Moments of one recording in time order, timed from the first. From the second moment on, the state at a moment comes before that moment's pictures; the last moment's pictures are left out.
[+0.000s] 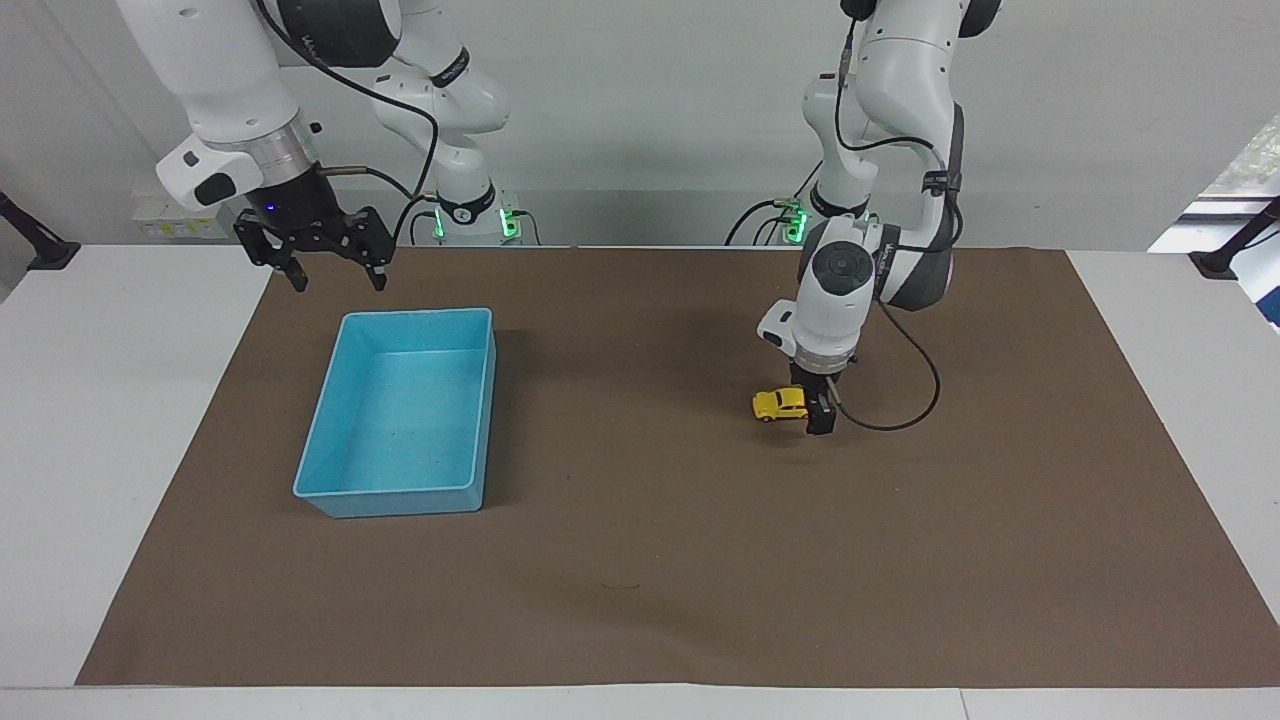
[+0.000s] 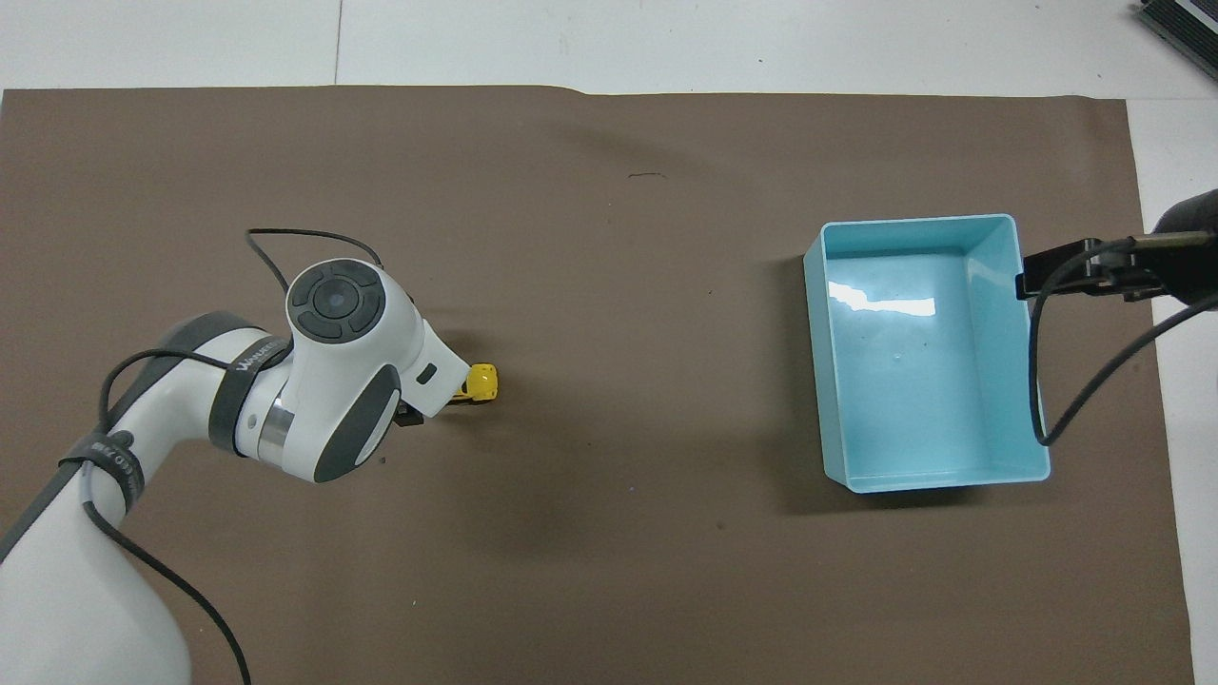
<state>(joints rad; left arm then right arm) -0.40 0.22 0.00 -2.03 0.11 2.20 1.04 -0.01 0.03 0.02 -1.54 0.02 1.62 0.04</state>
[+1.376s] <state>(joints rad) -0.13 0.10 0.04 -1.76 -0.03 1.92 0.08 -0.01 0.03 0.02 -1.54 0.02 1.62 0.04</state>
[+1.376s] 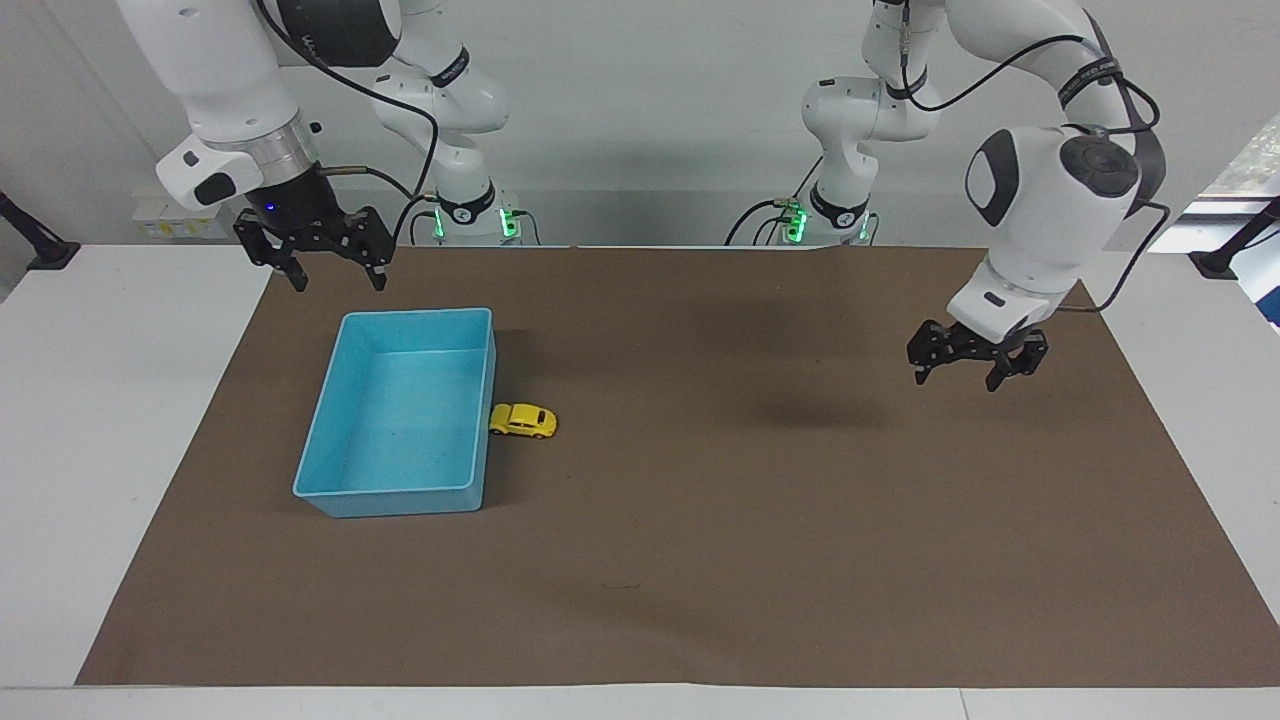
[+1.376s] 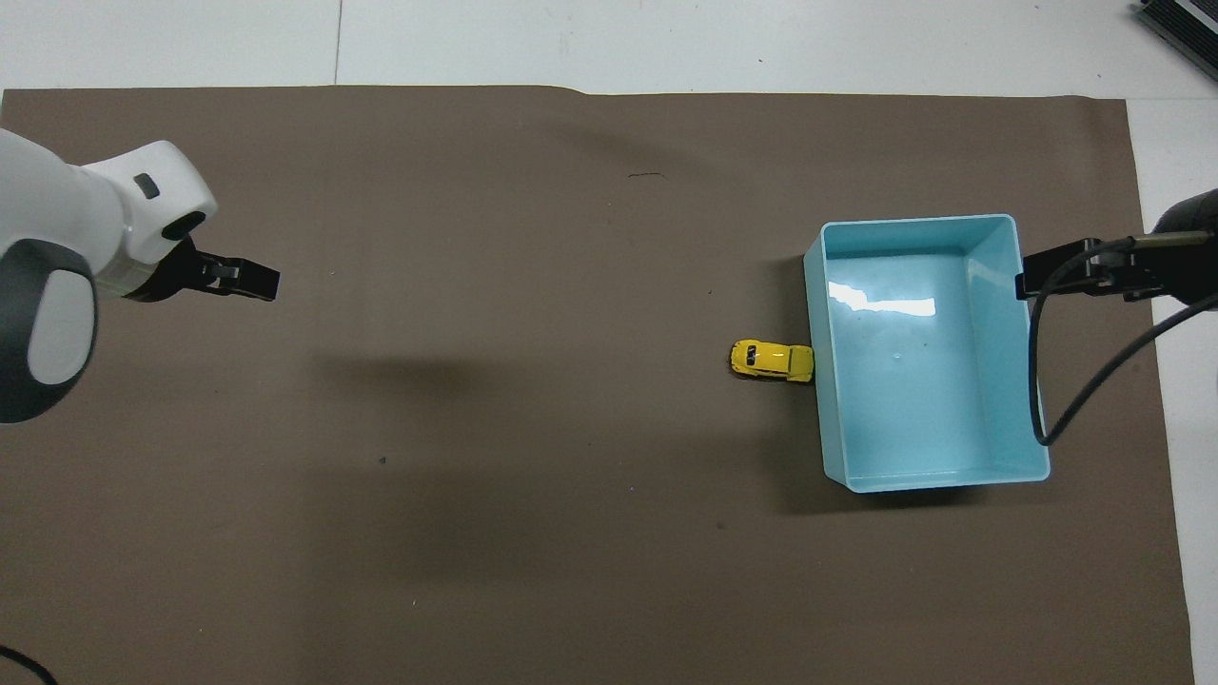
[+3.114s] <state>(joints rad) -0.09 0.04 0.04 -1.54 -0.03 1.53 0.06 0.10 0.00 0.06 -1.63 0.02 1.66 -0.61</state>
